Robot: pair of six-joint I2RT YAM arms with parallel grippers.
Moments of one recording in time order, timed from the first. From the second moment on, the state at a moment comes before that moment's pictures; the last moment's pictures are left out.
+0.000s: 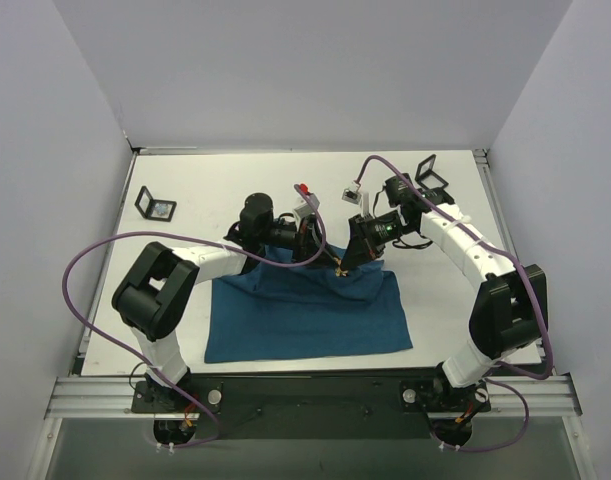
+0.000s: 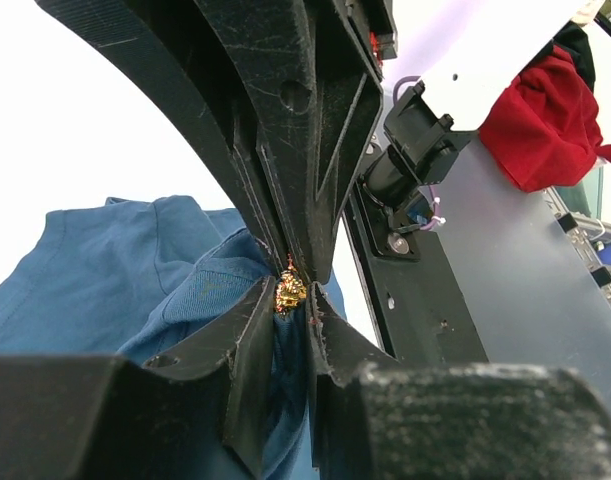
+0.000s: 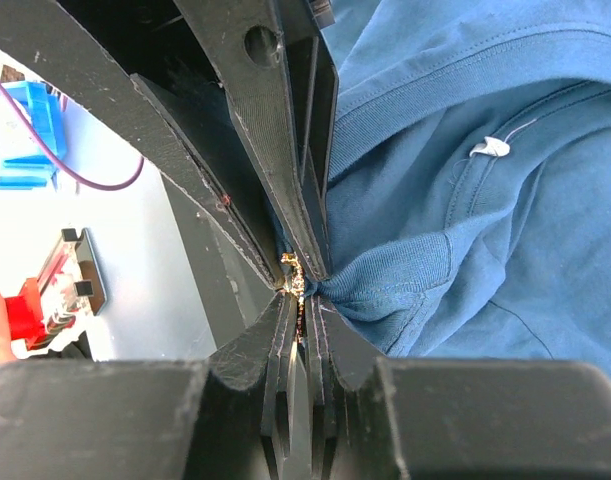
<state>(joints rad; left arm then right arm) -0.59 1.80 0.99 0.77 1.20 -0.44 0.34 1.60 1.28 -0.89 -0.94 -0.26</state>
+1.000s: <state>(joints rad) -0.60 1.82 0.95 1.08 1.18 -0.77 0.33 1.60 1.31 -0.93 -0.94 -0.25</state>
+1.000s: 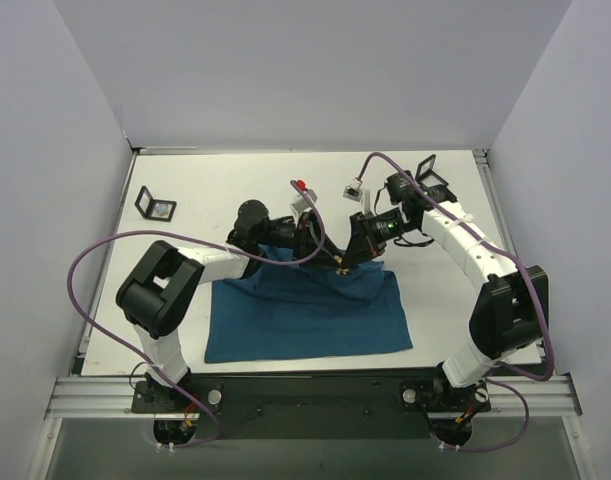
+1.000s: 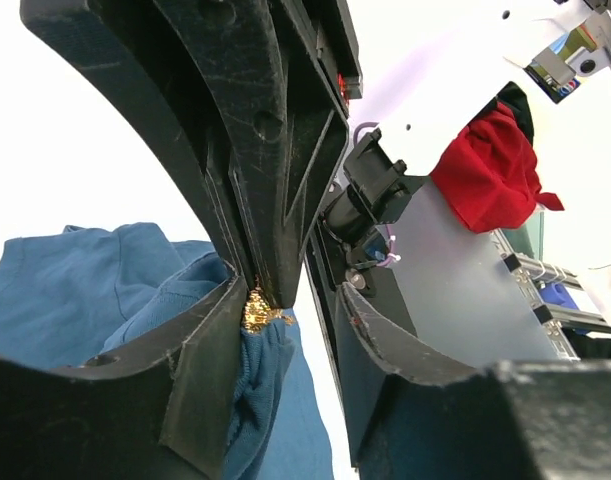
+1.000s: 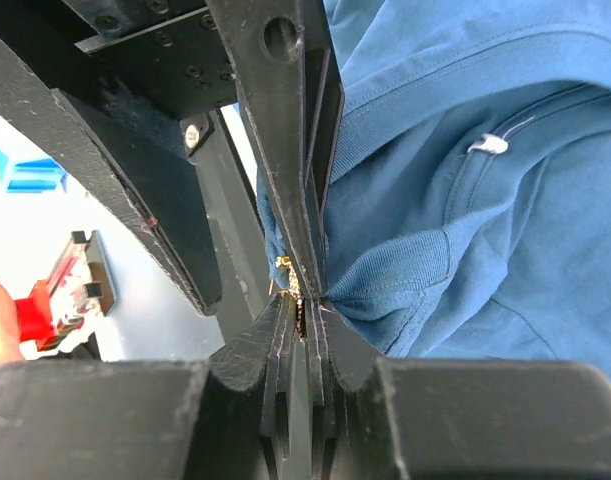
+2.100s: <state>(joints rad) -0.62 1.74 1.01 0.35 1.02 -0.07 0.37 1.59 1.33 -0.85 -0.60 -0.22</state>
